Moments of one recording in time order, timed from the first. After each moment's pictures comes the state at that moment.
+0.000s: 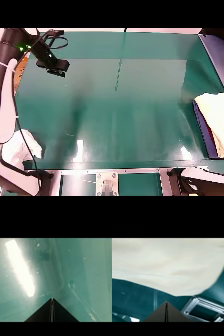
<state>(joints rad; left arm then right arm) -0.13 -1.73 2.02 1.39 -1.67 -1.44 -0.89 -1.36 1.44 -1.56 1.74 1.84</state>
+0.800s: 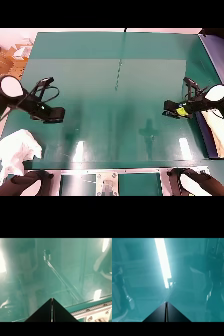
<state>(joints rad) -0.13 -1.00 0.95 1.26 -1.45 -1.61 -0.07 -1.03 0.85 -1.25 1.22 1.69</state>
